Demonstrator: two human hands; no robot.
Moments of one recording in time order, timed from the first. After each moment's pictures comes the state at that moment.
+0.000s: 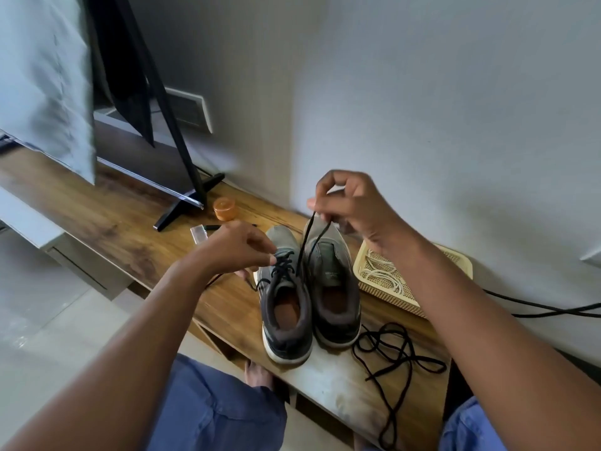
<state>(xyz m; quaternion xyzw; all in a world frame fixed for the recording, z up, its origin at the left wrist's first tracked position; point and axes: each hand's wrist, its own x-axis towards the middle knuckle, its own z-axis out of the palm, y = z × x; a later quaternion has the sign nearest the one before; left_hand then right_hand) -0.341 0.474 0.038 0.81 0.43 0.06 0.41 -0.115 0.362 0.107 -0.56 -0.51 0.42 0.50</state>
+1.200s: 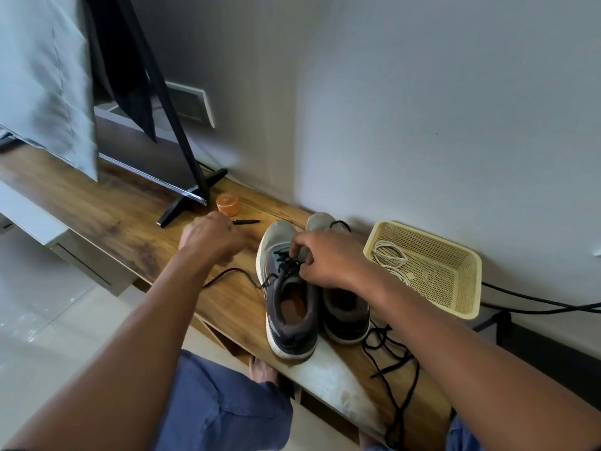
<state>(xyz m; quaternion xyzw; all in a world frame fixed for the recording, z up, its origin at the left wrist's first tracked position) -0.346 0.480 0.043 0.75 0.62 0.06 0.22 -0.151 0.366 0.031 -0.72 -0.67 0.17 0.09</state>
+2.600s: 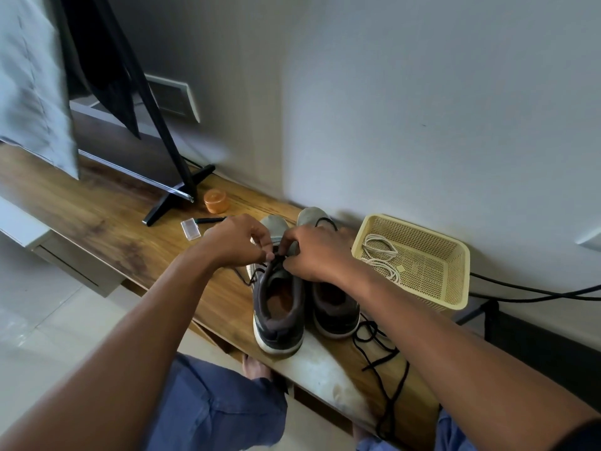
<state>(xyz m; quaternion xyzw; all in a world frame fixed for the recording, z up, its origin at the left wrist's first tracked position) -0.318 0.473 0.036 0.85 0.45 0.00 0.28 -0.158 0.369 0.031 -0.76 -0.61 0.19 0.11</state>
